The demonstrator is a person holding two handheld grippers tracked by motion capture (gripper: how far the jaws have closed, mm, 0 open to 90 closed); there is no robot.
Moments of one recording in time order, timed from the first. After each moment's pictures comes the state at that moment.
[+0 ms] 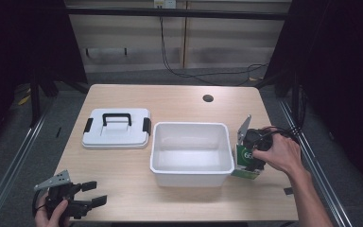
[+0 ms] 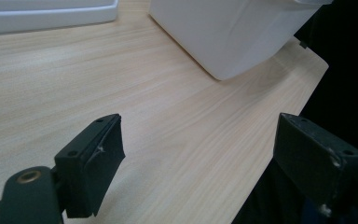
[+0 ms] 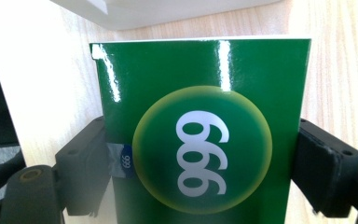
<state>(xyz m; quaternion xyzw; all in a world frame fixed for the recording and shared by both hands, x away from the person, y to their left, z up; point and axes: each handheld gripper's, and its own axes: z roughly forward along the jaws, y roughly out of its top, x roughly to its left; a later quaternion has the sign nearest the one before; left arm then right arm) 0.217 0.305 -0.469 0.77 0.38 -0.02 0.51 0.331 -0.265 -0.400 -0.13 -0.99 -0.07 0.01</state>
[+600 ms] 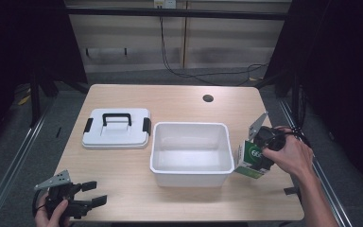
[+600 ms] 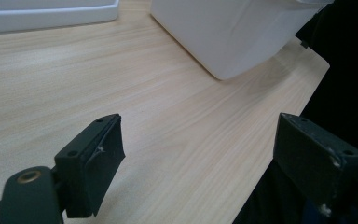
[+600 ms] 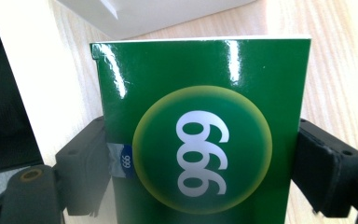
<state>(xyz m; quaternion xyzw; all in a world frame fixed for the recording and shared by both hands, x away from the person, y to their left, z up) 0.217 0.305 -0.469 0.78 0.38 -0.01 0.50 0.314 -0.286 -0.378 -0.20 -0.97 -0.12 -0.01</state>
